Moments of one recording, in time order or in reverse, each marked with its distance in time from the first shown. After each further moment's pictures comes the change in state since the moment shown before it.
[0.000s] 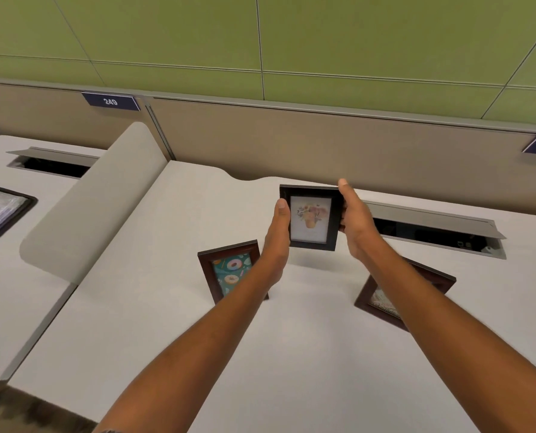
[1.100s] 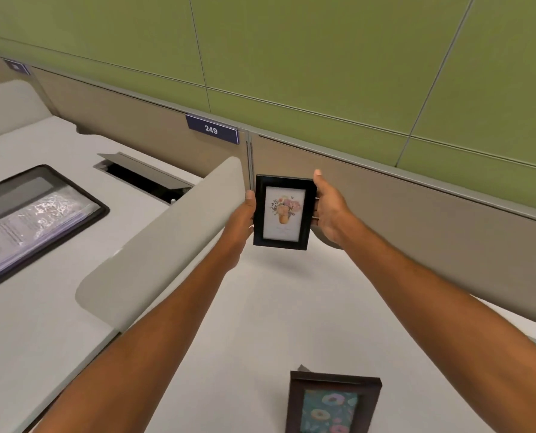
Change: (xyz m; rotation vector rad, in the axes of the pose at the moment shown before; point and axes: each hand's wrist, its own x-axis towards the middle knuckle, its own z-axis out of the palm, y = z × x) left_hand 0.187 0.080 -0.322 -0.053 0.282 0.108; right_hand 0.183 -0.064 0.363 -0.108 -0.414 0.079
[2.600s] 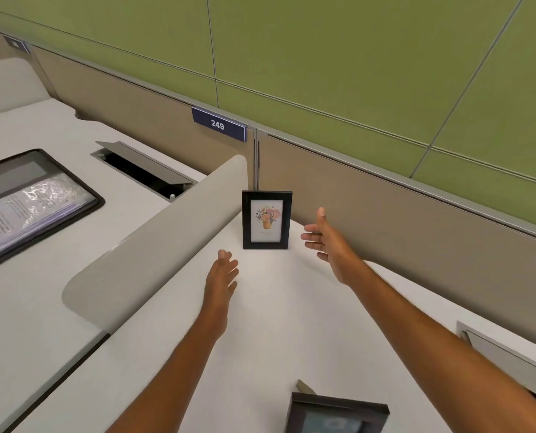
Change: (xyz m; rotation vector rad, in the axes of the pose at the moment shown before) left_hand -0.045 -0.114 -0.034 -0.241 0.257 -0.141; right_hand 0.003 0.064 -0.021 -0.317 -0.010 0.045
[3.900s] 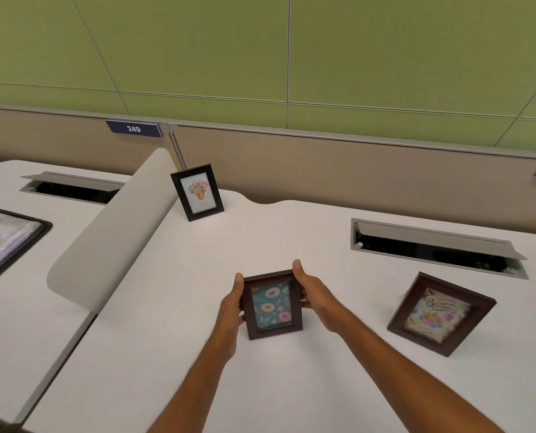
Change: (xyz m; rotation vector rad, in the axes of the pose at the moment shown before) left_hand -0.227 -0.086 0.020 0.293 -0.386 -0.176; right_hand -0.304 0.176 -0.035 0.165 0.047 0.154
